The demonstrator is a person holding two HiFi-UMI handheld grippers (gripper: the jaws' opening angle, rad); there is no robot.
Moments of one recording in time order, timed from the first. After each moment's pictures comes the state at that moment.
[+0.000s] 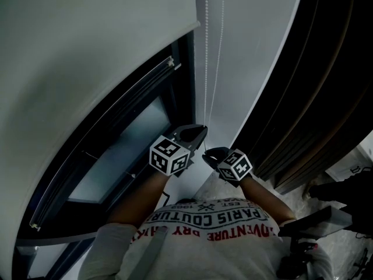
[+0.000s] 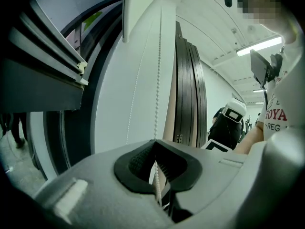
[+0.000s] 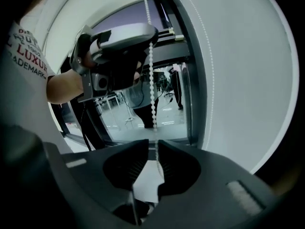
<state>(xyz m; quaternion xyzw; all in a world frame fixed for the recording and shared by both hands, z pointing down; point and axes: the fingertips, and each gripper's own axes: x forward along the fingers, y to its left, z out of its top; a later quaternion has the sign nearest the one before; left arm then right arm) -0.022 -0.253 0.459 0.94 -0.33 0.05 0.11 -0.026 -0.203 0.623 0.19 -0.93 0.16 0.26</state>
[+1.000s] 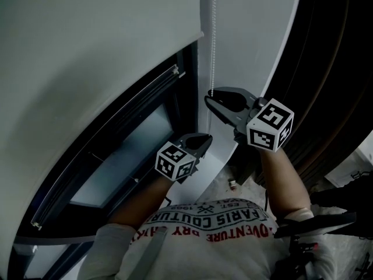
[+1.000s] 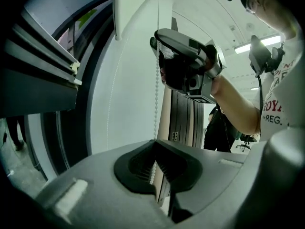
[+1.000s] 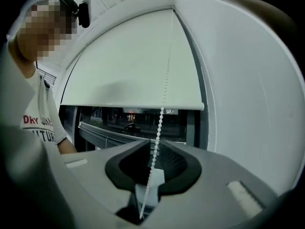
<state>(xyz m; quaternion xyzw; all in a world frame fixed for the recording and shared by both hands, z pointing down) -0.011 -0.243 0.460 0.94 -0.32 0.07 0.12 -0.044 -0.257 0.276 0.18 -0.98 -0.03 0.04</state>
